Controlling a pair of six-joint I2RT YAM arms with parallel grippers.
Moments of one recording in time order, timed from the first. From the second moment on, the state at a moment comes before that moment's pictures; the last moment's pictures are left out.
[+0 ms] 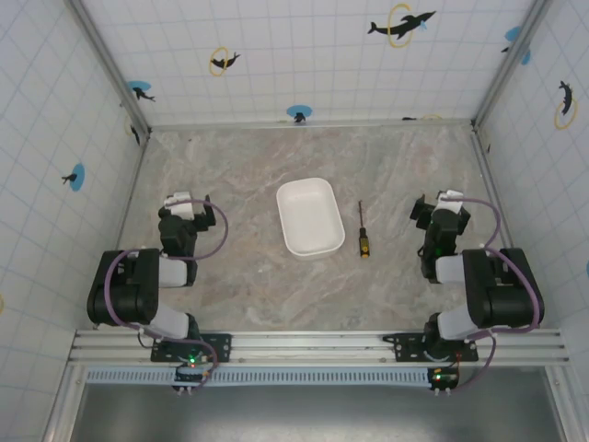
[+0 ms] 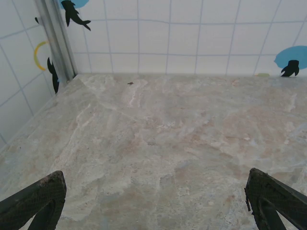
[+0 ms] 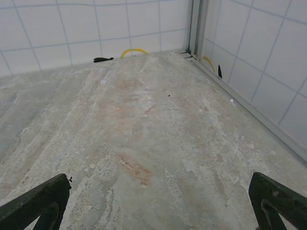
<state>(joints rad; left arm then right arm) 0.01 1.51 0.25 1.07 -0.01 0.03 0.05 1.47 0.27 0.93 0.35 0.10</state>
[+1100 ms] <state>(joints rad) 0.00 1.25 0.48 0.41 0.21 -0.21 0.24 1.20 0.75 -0.16 0.05 0.28</state>
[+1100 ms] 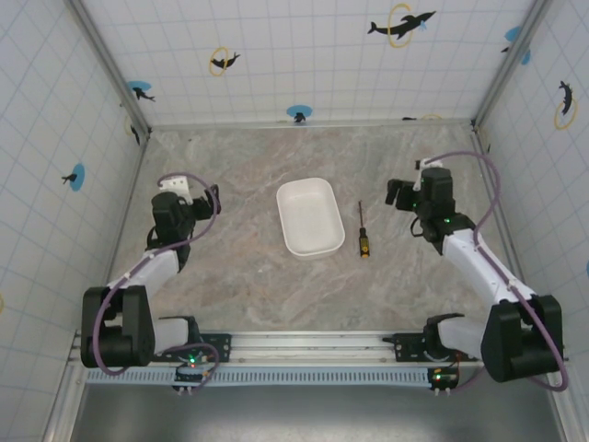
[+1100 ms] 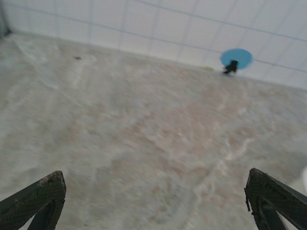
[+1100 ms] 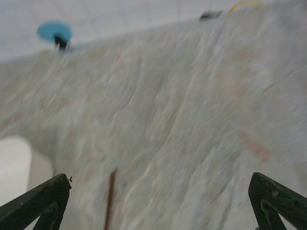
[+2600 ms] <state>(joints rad) -0.15 1.18 0.34 0.39 0.42 -0.39 0.54 1.62 0.83 -0.42 0.06 0.36</state>
